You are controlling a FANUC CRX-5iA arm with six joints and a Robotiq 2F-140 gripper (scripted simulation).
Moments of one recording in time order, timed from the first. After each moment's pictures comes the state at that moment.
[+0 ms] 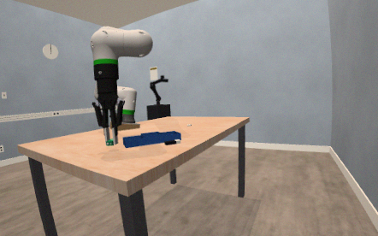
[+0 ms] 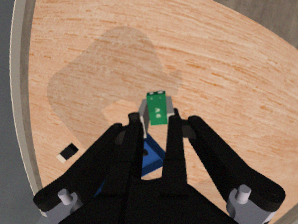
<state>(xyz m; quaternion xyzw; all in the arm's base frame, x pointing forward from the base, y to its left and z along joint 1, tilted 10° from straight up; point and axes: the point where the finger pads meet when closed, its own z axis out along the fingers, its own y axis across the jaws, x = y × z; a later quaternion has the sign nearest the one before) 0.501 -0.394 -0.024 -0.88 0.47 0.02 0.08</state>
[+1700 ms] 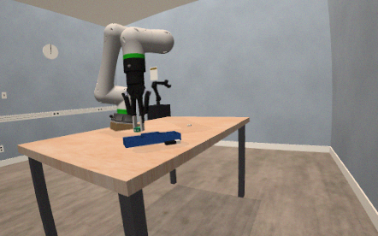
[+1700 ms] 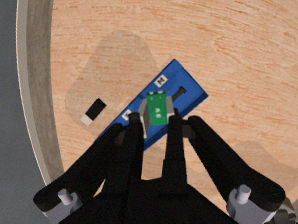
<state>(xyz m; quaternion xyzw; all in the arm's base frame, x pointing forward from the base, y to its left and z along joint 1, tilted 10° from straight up) 0.512 -0.273 0.030 -0.85 0.52 0.02 0.09</state>
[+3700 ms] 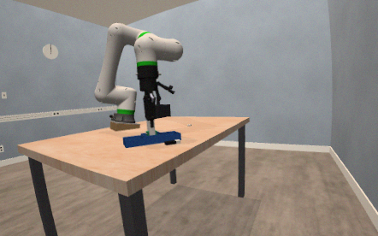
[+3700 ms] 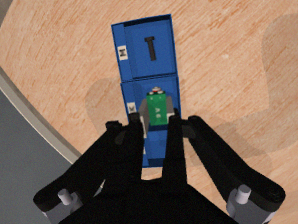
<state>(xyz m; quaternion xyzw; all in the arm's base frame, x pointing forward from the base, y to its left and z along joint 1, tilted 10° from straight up) 0.520 -0.208 0.015 -0.53 0.84 0.06 0.06</state>
